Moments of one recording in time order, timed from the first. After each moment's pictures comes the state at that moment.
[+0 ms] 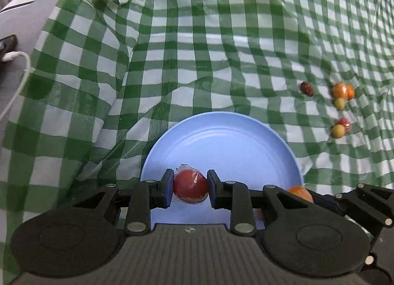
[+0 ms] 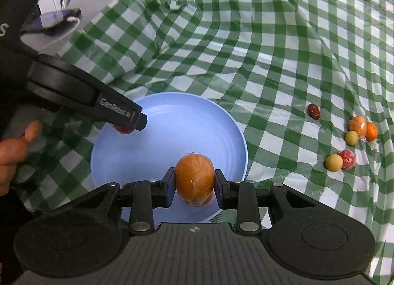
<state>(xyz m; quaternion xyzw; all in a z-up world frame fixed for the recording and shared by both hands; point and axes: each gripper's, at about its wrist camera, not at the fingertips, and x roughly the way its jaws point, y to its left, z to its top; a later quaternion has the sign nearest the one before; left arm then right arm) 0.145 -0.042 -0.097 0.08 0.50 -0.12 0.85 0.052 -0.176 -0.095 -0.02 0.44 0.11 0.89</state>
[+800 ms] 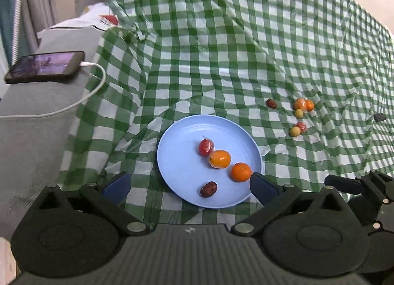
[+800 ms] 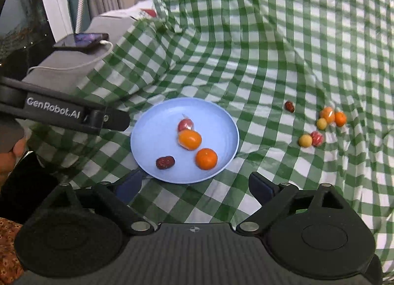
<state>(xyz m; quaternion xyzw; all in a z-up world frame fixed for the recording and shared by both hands) 0.011 0.006 -0.006 0.04 0.43 -0.13 0.89 -0.061 -0.183 -0.018 0.01 0.39 0.09 0.91</state>
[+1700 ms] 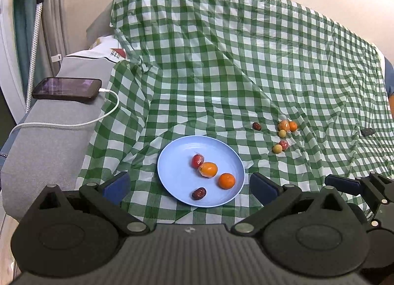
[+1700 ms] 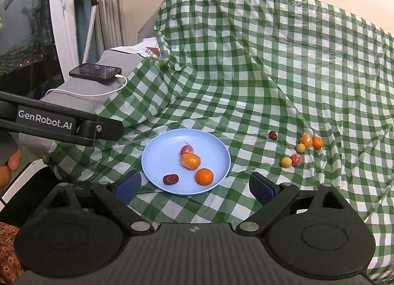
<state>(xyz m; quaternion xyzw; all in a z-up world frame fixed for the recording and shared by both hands) -0.057 0.016 0.036 0.02 0.36 -0.14 0.92 -0.123 -0.178 0.021 0.00 0.32 0.07 0.94</state>
